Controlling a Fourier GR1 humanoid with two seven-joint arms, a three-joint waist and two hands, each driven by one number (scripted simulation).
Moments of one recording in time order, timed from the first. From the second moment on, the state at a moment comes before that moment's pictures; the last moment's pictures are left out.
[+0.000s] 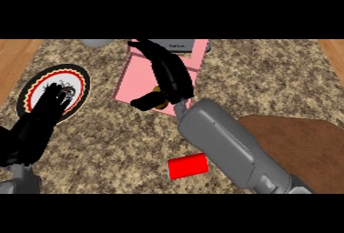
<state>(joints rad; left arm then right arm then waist) -0.08 0.18 0.21 -1.65 0.19 -0.12 0.32 -0.95 0.00 0.53 -0.99 0.31 -0.48 0.12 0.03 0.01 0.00</state>
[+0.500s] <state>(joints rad) -0.06 0.19 0.23 -1.67 0.19 -0.13 0.31 -0.84 -0.07 0.26 -1.06 0.04 -0.38 -0.09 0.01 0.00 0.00</state>
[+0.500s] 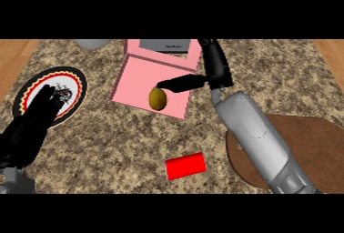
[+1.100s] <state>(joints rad) -0.06 0.19 0.24 -1.65 0.20 -0.14 0.30 -0.79 -0.21 0.08 -0.97 -0.06 -0.09 -0.29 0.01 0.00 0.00</state>
